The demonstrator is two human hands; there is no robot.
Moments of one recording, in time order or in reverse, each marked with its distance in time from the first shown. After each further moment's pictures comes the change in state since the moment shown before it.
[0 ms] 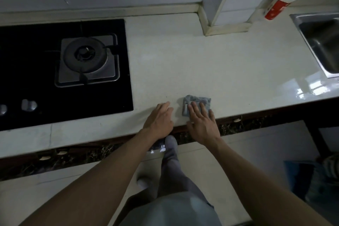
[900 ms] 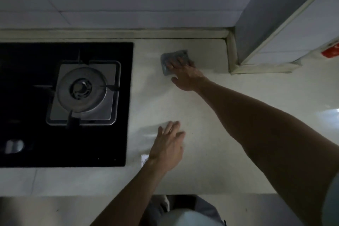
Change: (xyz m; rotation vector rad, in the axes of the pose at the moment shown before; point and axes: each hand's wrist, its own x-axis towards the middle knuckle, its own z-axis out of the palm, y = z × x) left_hand 0.138 0.000 -0.041 0.140 -0.088 -0.099; right_hand 0.386 -0.019 -0.124 -0.169 -0.100 -0.471
